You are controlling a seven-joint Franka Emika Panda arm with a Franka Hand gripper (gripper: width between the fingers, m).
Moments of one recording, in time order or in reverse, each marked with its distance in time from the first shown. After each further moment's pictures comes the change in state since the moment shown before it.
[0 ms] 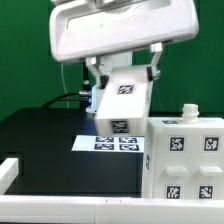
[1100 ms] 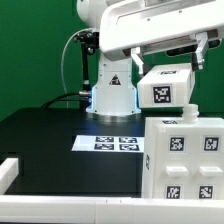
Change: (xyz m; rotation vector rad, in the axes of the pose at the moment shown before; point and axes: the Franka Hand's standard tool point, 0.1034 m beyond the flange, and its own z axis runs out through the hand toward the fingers) arm -0.027 -0.095 -0.017 0.031 0.310 0.033
